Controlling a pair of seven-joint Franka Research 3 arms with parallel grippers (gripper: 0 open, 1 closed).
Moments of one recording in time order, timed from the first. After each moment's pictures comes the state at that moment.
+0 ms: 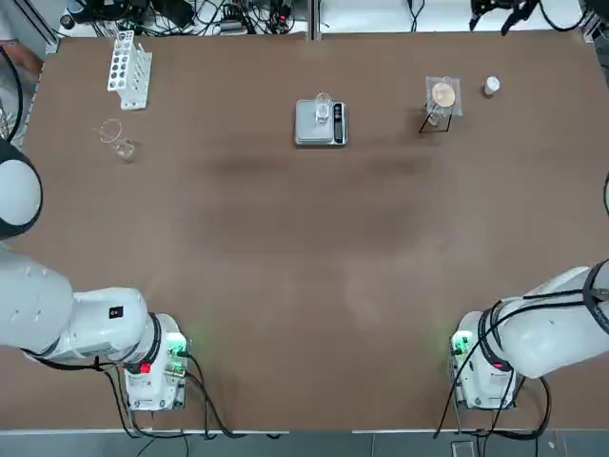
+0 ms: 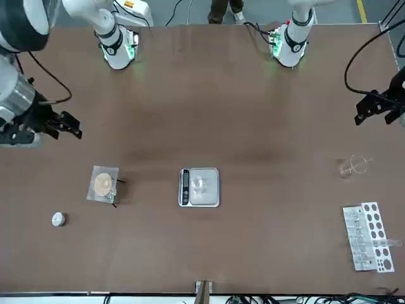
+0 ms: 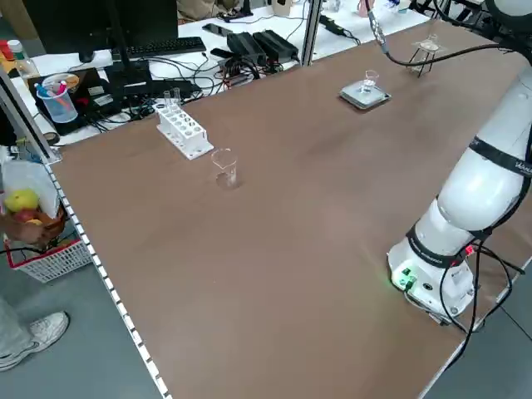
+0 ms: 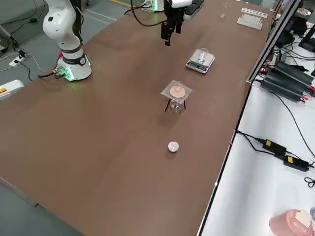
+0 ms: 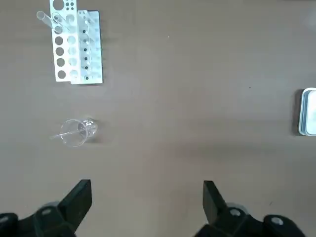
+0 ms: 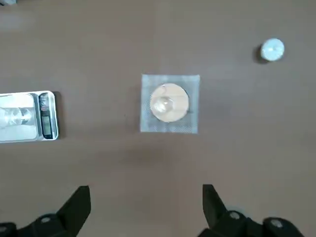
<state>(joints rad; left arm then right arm) 0.12 0.03 -0.14 -1.50 0.01 1.61 -0.03 0.48 0.00 -0.44 -1.72 0.12 1.76 0.09</state>
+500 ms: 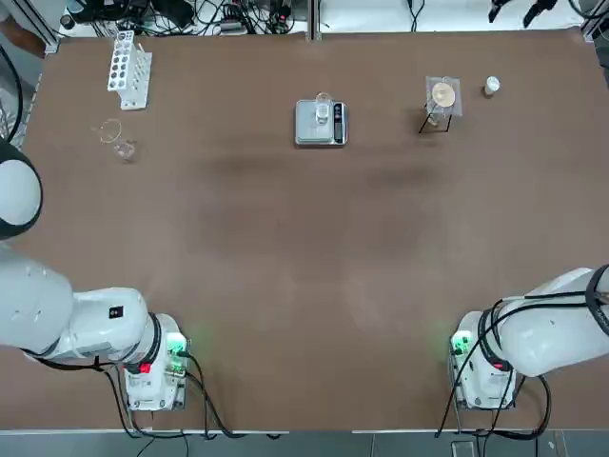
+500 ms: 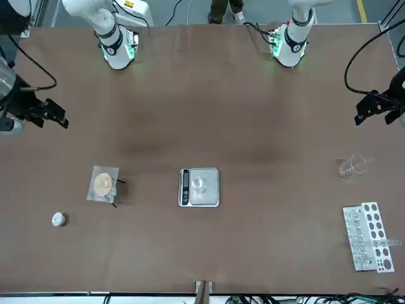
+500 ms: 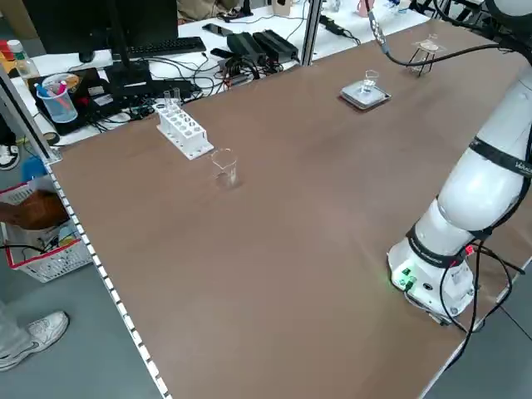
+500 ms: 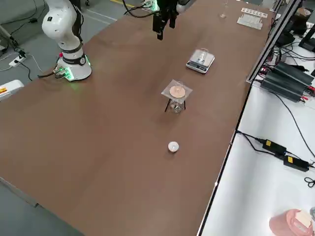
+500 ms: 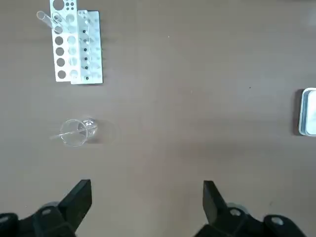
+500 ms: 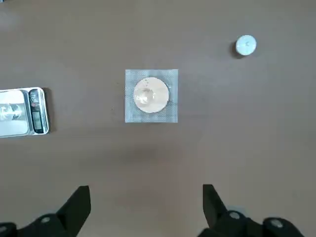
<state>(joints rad) 0.12 0.03 -0.14 -1.50 0.01 1.61 -0.03 0.45 -0.03 -0.44 -1.64 0.07 1.63 0.09</state>
